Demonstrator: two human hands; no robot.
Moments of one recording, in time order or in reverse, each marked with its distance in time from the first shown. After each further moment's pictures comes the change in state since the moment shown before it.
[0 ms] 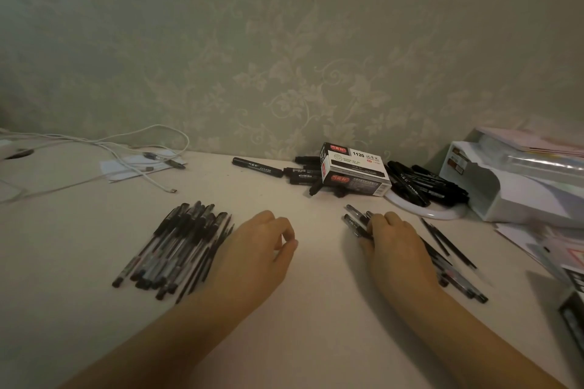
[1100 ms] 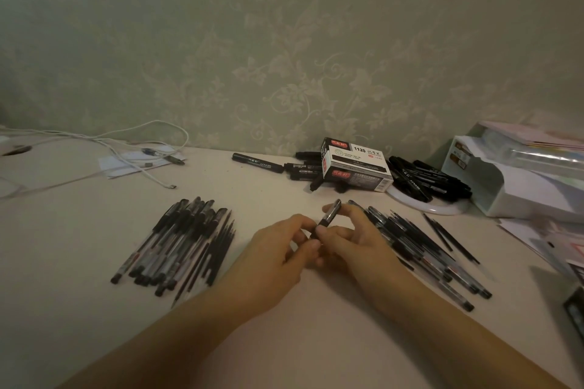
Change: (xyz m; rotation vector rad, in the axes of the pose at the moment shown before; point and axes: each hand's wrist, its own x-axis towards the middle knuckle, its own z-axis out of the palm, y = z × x) left_hand -0.004 0.012 0.007 -0.528 -0.236 -0.051; right_hand -0.010 -0.036 0.004 1.517 -0.402 0.139
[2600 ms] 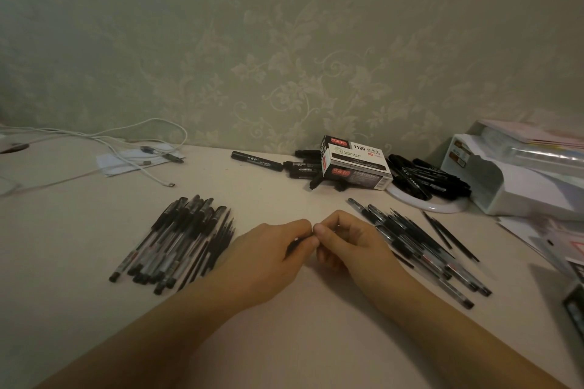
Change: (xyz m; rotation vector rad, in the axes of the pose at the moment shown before) left_hand 0.004 -0.007 -0.010 0.411 -0.047 0.093; right_hand -0.001 0.003 -0.002 -0.249 -0.052 -0.133
